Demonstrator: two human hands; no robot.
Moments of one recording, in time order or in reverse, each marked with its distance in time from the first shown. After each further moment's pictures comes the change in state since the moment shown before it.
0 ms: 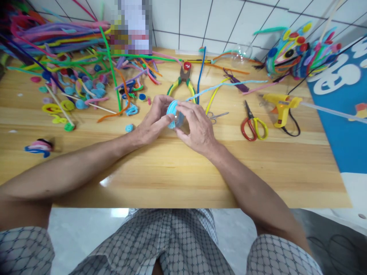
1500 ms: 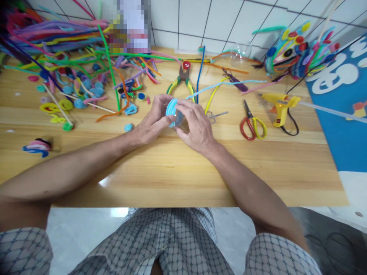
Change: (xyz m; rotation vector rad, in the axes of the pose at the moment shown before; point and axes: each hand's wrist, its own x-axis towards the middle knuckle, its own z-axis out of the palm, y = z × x) left_hand -0.001 0.001 -0.002 0.146 -0.019 0.022; right_hand -0.002 0.002 0.003 0.016 0.014 0.002
